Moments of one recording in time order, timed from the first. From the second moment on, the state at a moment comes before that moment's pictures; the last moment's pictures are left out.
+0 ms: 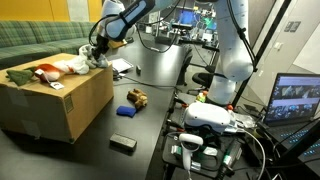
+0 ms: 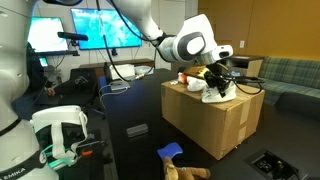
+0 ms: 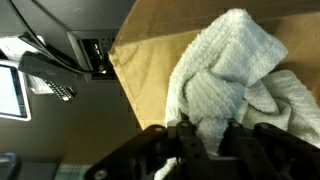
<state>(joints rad) 0.02 0.42 -0.05 -1.87 -0.11 2.72 0.08</state>
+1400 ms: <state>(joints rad) -0.13 0.07 -0.30 -2.33 -0.54 2.69 0.66</state>
